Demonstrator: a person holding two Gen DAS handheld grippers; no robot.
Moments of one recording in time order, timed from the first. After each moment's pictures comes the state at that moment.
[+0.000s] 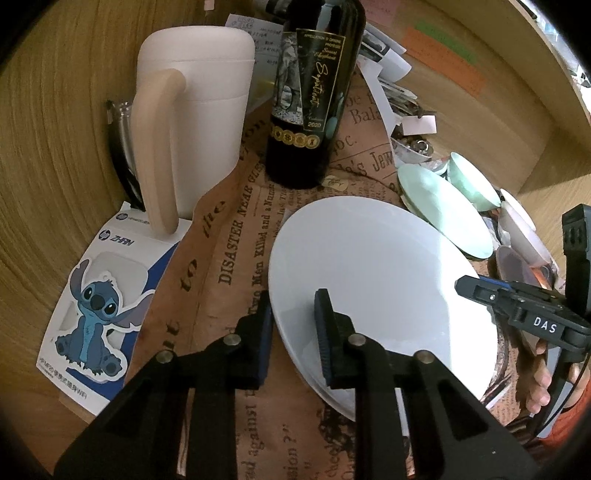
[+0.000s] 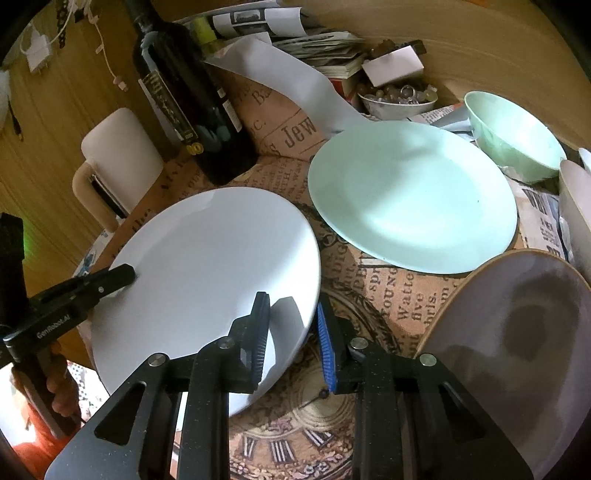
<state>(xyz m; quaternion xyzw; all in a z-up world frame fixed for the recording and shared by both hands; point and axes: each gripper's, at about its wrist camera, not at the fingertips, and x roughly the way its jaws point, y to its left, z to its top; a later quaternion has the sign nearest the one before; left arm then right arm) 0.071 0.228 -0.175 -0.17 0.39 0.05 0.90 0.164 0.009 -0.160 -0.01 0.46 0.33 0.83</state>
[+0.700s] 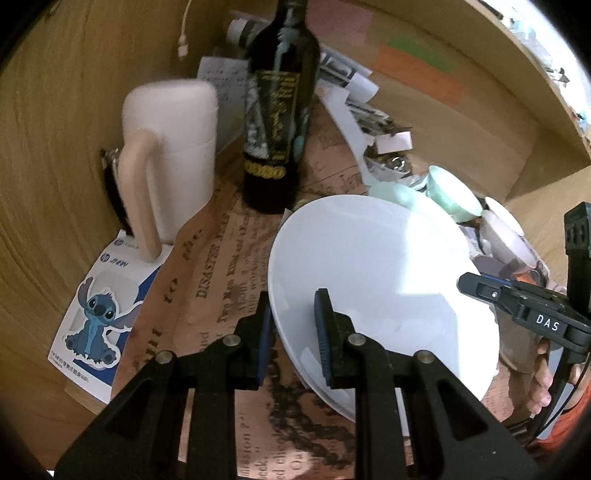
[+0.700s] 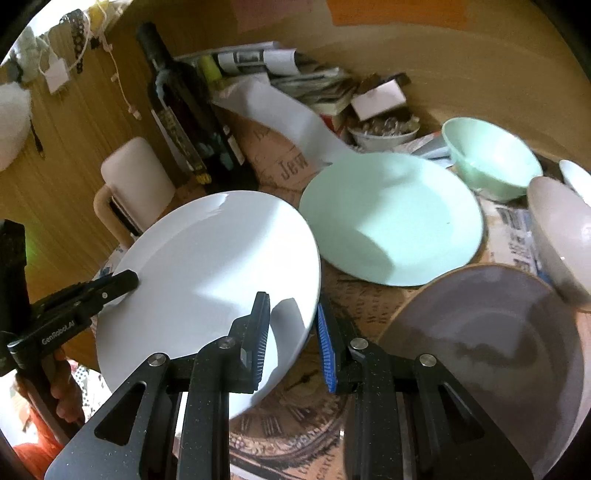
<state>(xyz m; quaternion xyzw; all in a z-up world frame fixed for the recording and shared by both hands) 0.062 0.199 -0.141 -0.15 0.35 0.05 0.92 0.153 -0.017 -0.129 0.00 0.42 0.32 0.85</state>
